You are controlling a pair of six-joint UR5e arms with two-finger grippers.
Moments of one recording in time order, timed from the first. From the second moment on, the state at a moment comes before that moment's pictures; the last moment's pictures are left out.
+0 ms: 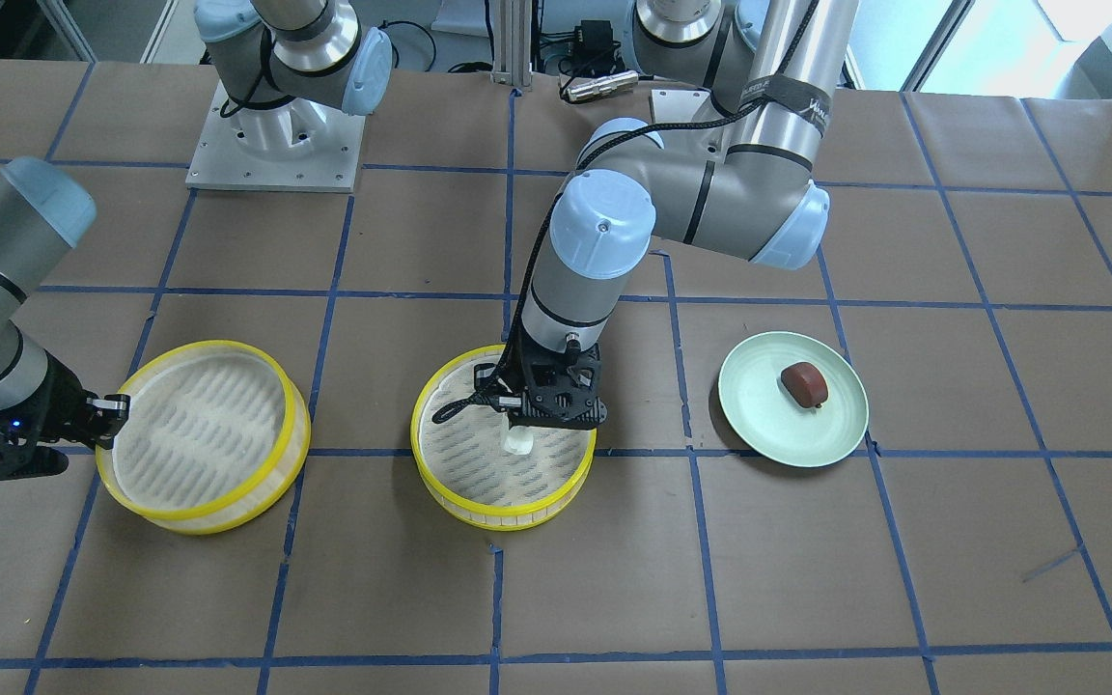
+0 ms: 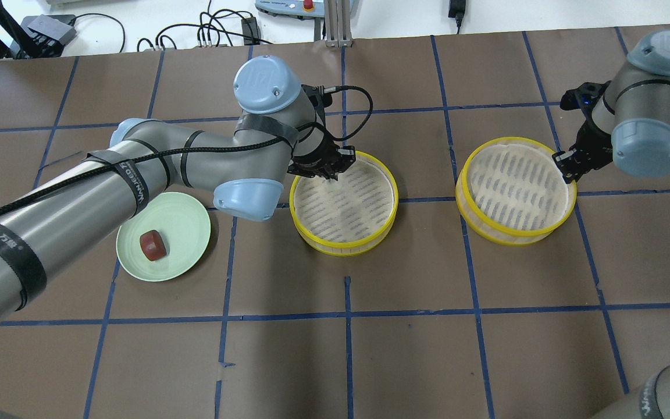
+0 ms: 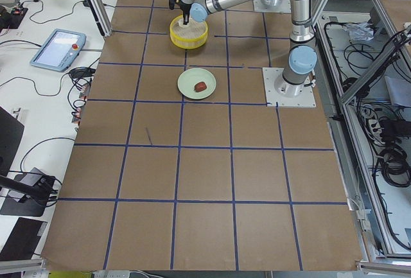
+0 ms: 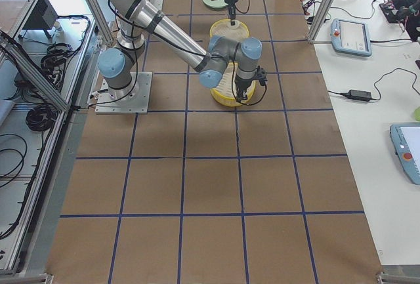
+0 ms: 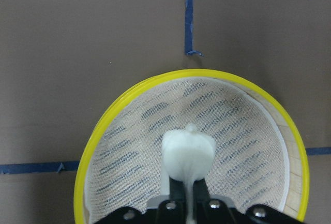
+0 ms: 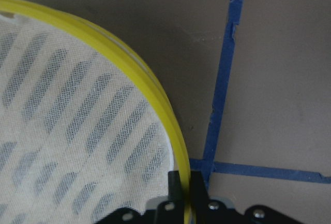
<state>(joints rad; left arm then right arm) -1.88 -1.96 -1.76 -0.81 1.41 -0.36 1.21 -1.21 1.84 -2.18 -1.62 -0.50</state>
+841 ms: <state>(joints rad) -1.88 -1.97 -1.76 -0.81 1.41 -0.40 1.17 -1.33 1.73 -1.99 -1.58 -0.51</state>
